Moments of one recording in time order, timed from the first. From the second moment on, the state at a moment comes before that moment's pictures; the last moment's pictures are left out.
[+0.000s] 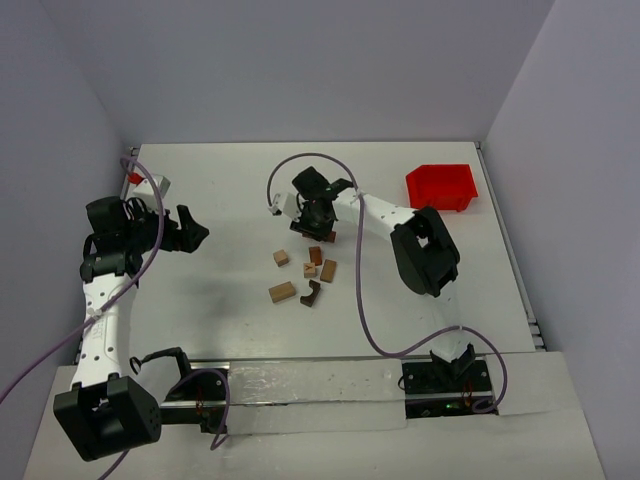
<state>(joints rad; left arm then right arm) 0.22 1.00 0.86 -0.44 0.65 0.12 0.67 2.12 1.68 -0.71 -0.05 -0.64</state>
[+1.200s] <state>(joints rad) 0.22 0.98 0.94 -0.44 0.63 0.10 0.94 1.88 1.28 -0.65 -0.15 -0.42</state>
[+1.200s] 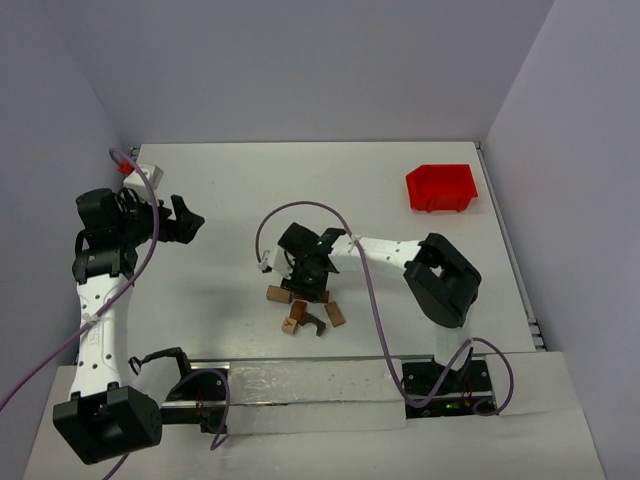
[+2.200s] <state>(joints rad) 0.20 0.93 0.84 -0.23 0.29 -0.21 0.77 2.06 1.63 -0.82 0.19 0.69</state>
